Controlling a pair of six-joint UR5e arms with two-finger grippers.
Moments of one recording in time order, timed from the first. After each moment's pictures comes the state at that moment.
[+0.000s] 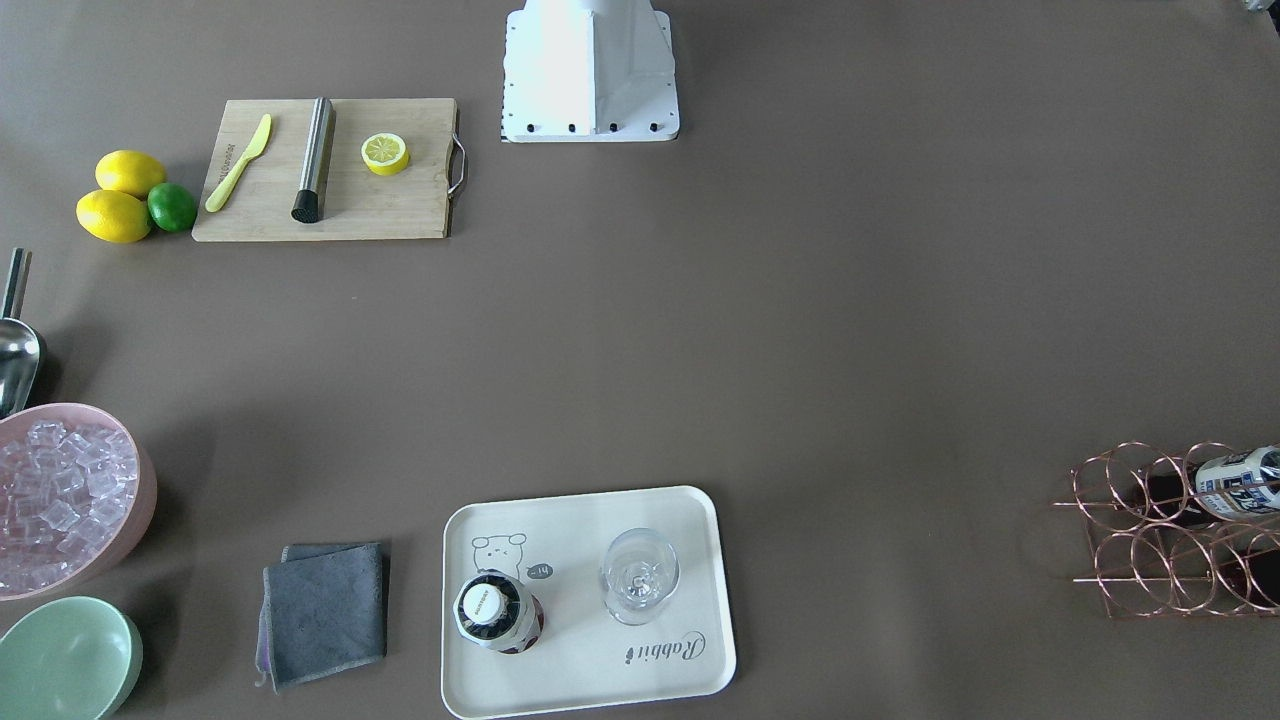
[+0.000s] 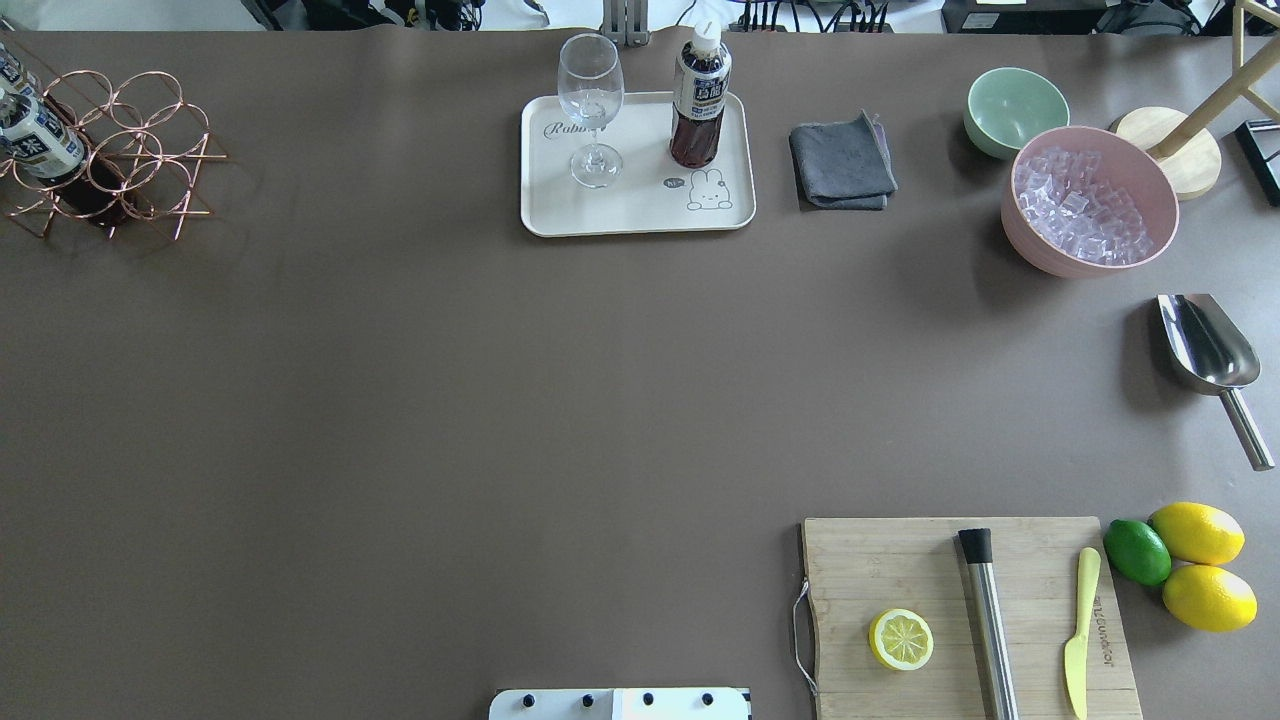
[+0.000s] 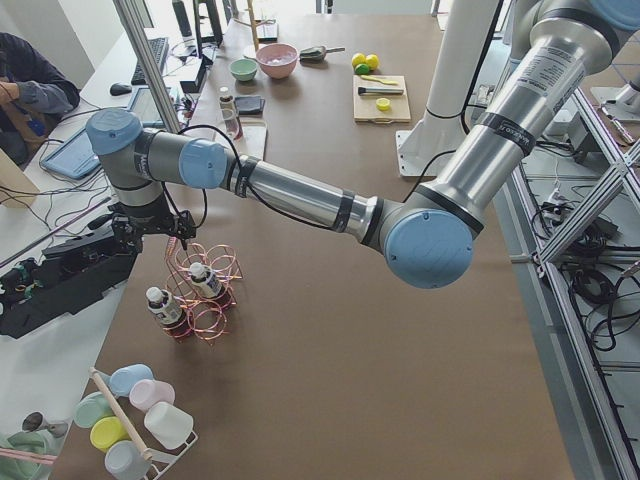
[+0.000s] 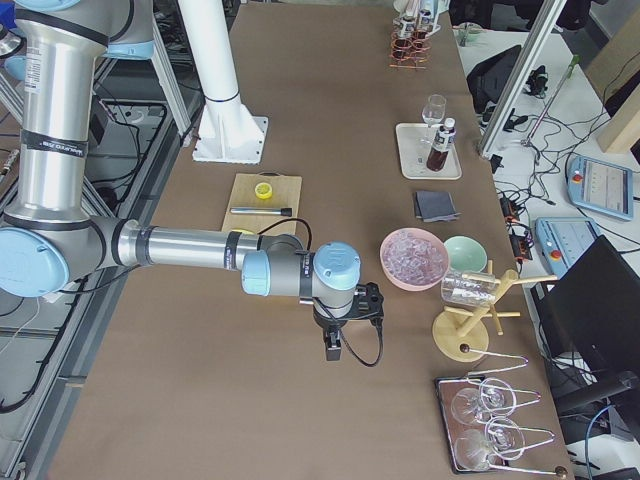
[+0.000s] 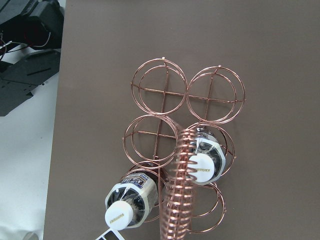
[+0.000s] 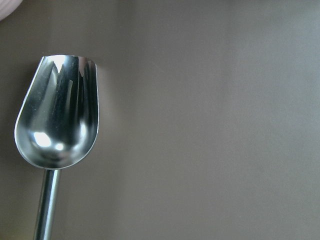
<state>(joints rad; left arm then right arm) -1.59 -2.15 -1.31 -1.41 -2.33 1.27 1.56 -1.74 1.70 -1.52 2.31 -0.12</state>
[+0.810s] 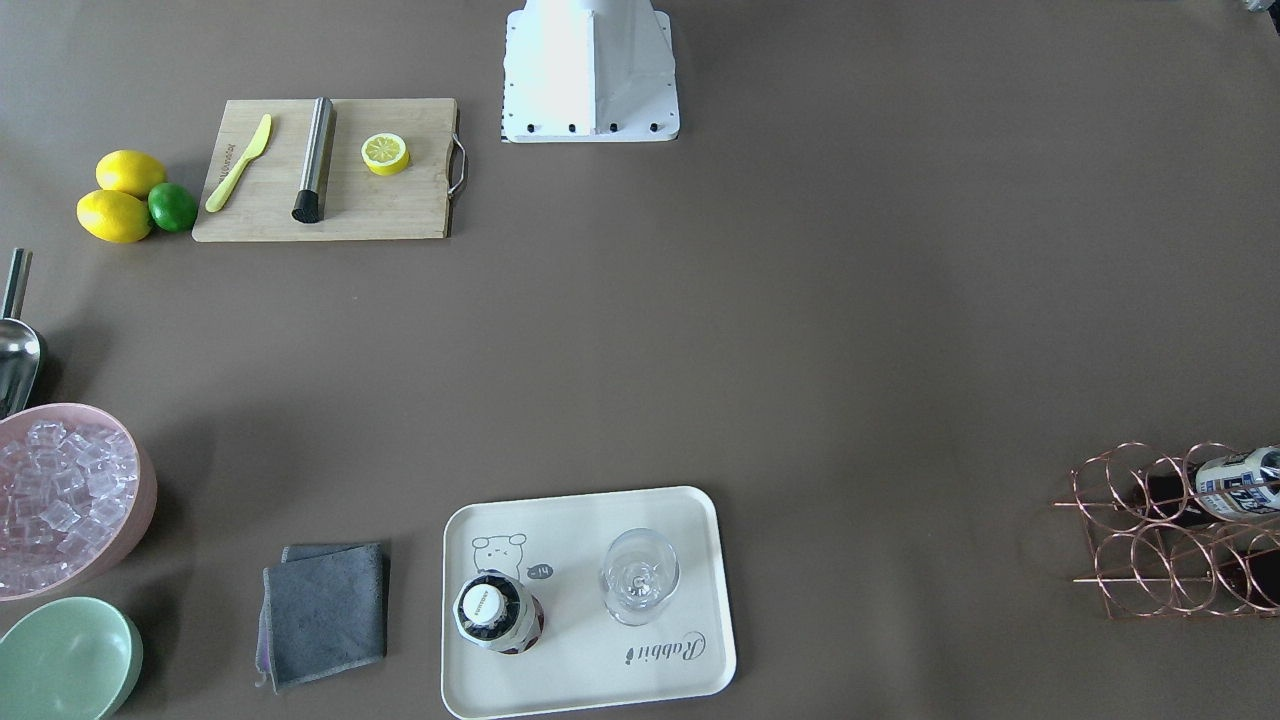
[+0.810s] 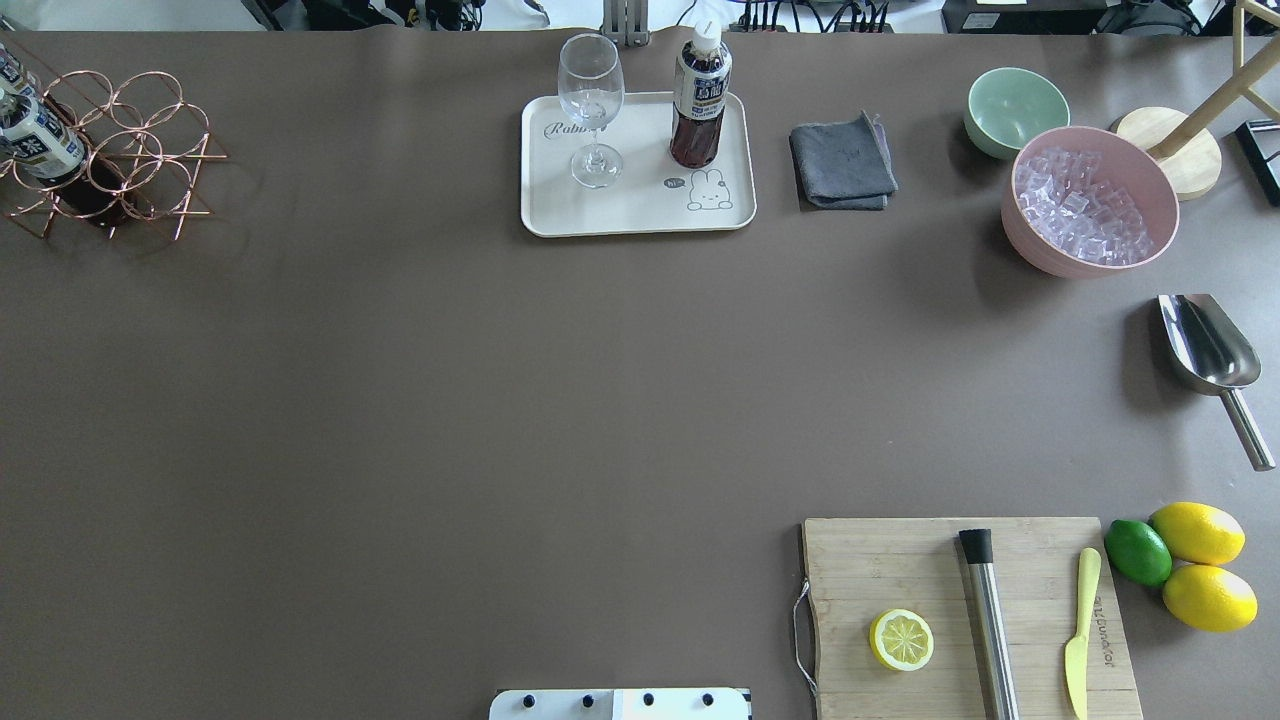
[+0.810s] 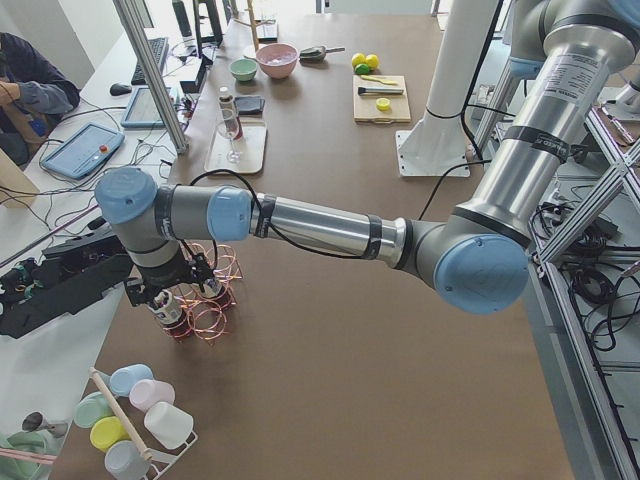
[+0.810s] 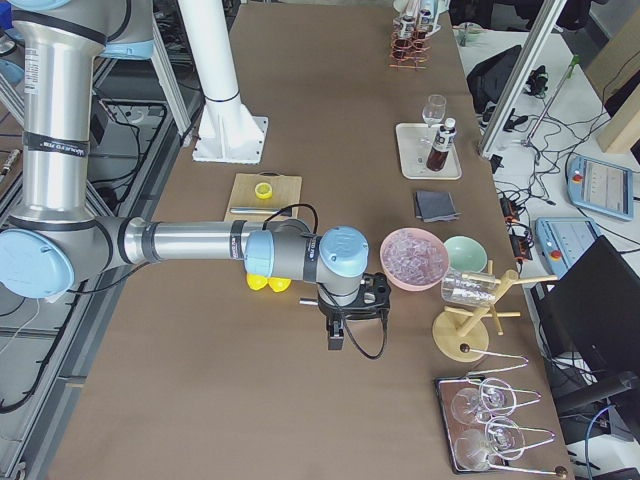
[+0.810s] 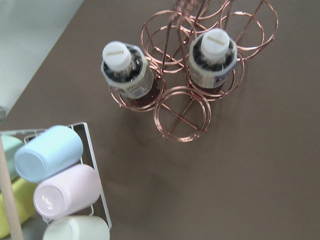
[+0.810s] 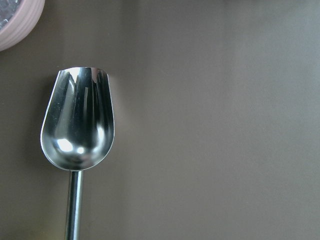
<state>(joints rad) -1.72 -1.95 -1.32 -1.41 -2.37 1.06 1.59 -1.70 1.76 -1.68 2.33 -0.12</state>
